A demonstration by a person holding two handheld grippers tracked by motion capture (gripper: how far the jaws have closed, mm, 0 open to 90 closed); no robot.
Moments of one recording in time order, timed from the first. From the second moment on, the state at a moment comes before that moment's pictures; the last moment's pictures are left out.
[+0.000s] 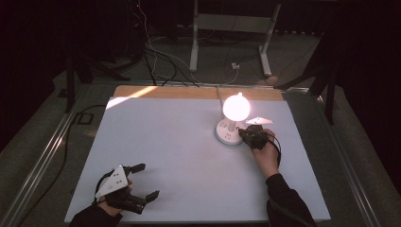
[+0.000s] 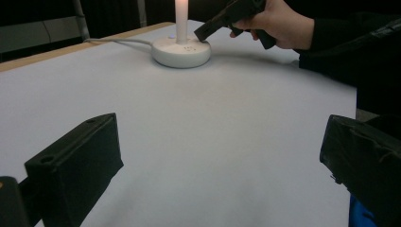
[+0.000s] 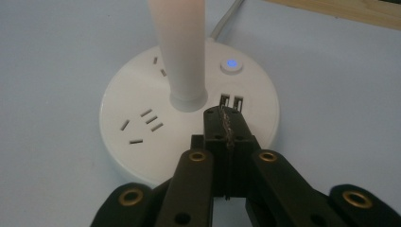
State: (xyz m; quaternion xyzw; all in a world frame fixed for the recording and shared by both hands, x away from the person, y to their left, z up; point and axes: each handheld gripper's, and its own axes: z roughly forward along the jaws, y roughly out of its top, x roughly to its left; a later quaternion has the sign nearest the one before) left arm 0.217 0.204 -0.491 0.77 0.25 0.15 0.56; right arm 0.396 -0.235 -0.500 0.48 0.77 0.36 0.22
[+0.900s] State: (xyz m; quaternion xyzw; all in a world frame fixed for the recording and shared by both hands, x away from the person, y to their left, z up) left arm 0.217 0.203 -0.492 0.78 0.25 0.15 0.56; right arm 0.389 -0.238 -0.474 0.48 0.75 0.39 0.24
